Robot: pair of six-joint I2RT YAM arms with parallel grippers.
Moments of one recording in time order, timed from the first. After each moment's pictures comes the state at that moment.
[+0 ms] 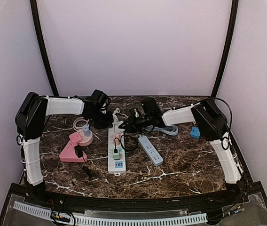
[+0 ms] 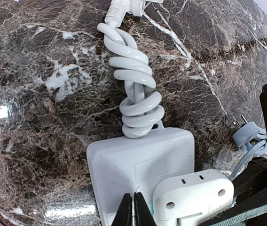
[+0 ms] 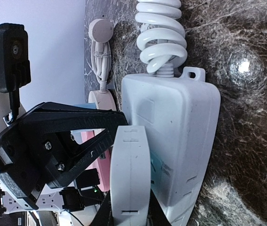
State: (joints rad) left arm -0.51 2.03 1.44 -0.42 0.14 -0.63; right arm 0.71 2.39 1.69 0.12 -0.75 1.04
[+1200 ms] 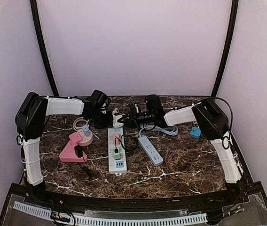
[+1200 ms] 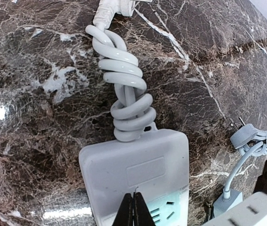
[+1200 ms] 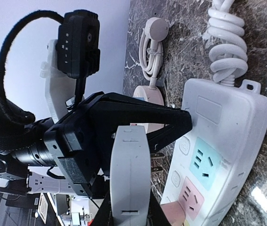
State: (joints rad) left arm -0.51 2.03 1.43 -0.39 0.14 -0.64; right arm 0.68 2.40 1.65 0.41 -0.90 1.19
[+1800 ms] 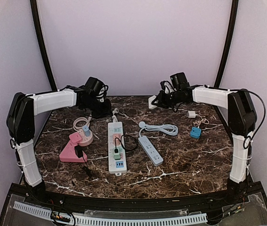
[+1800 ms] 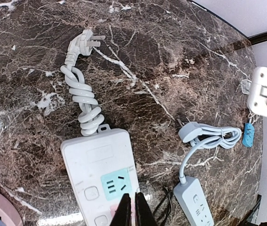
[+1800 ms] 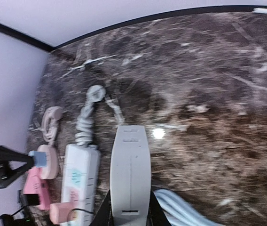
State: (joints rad) left arm -0.51 1.92 1.53 -0.52 0.18 -0.62; right arm 0.46 2.05 1.64 -0.27 -0.46 0.54
